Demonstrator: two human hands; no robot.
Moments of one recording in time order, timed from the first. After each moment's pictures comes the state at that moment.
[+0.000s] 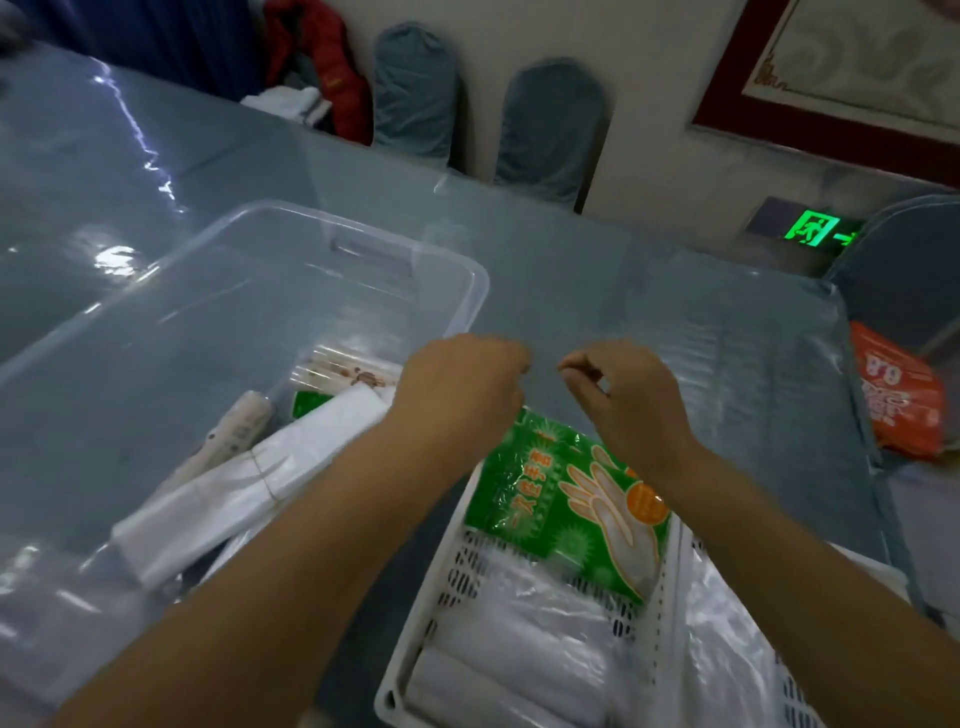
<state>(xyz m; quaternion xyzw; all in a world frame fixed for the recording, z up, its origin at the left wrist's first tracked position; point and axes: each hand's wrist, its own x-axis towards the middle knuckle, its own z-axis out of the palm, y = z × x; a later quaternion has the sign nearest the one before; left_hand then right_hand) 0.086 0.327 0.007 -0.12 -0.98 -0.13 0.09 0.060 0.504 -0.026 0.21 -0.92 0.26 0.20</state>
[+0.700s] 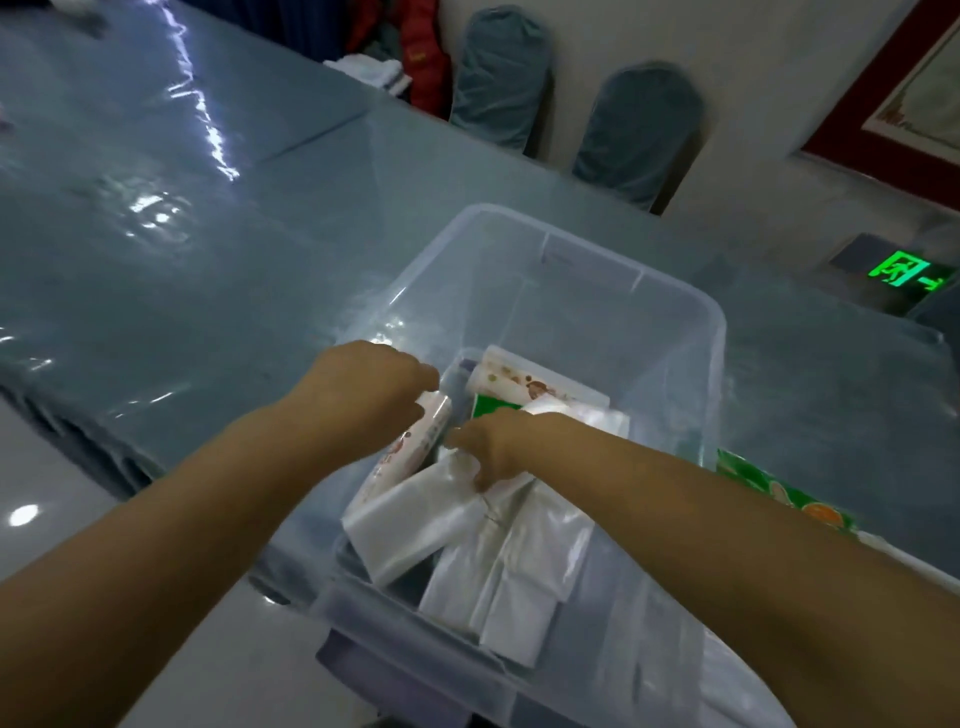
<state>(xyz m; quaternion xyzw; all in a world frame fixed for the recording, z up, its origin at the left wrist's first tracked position) 0.106 -0.012 -0.027 -0.11 -0.99 -0.03 -0.03 0.045 0.147 -0.095 0.30 -0.86 -0.10 -0.40</state>
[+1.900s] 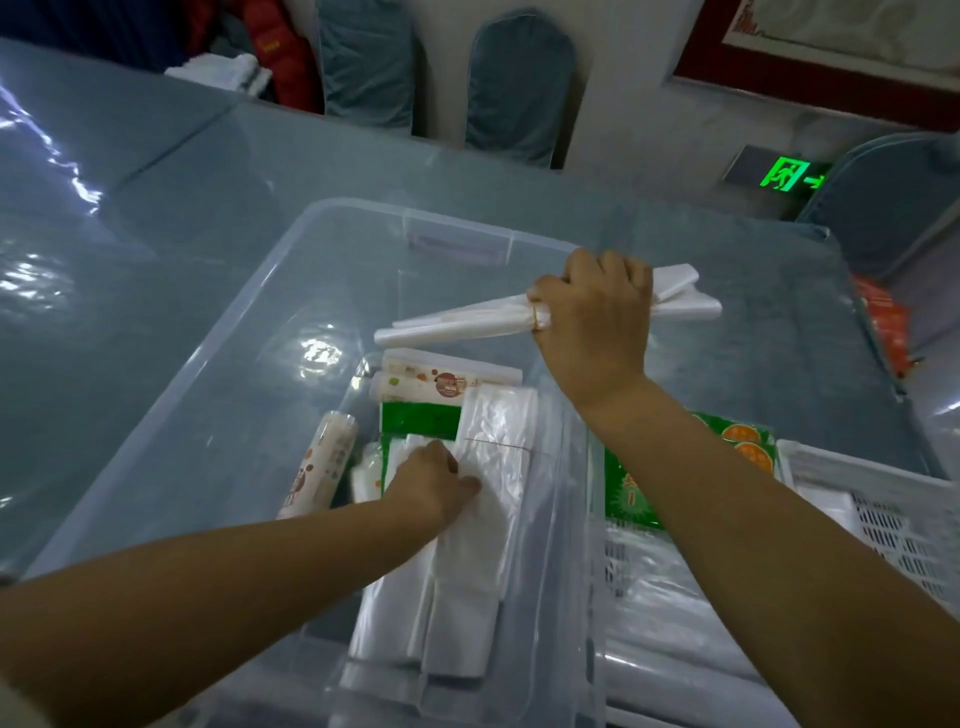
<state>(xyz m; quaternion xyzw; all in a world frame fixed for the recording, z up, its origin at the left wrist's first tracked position) 0.090 0.146 -0.143 0.10 -0.90 -0.37 -0.22 0.027 0.296 -0.015 0.05 -0.96 -0.05 0.28</state>
